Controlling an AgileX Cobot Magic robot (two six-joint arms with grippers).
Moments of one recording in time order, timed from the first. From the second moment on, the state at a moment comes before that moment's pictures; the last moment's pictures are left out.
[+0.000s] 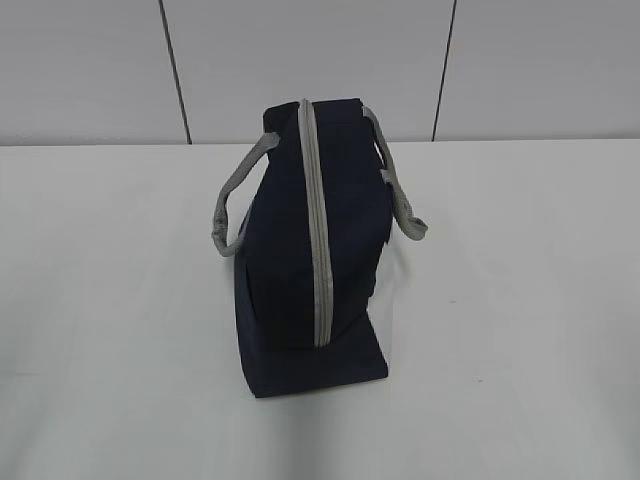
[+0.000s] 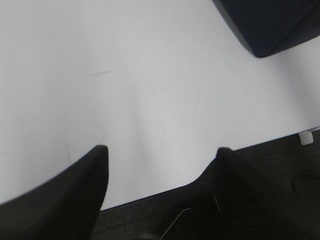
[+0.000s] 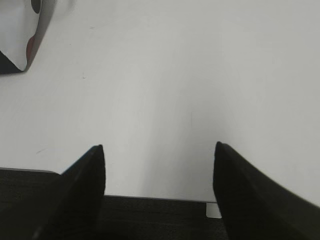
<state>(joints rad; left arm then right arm) -0.29 0.34 -0.54 0.01 1.08 -0.05 -0.01 0.16 -0.50 0.01 1.14 -0.05</state>
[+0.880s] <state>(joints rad) -0.15 0.30 -0.54 0.01 1.08 -0.05 -0.01 0.00 -0.50 0.00 1.14 -0.04</state>
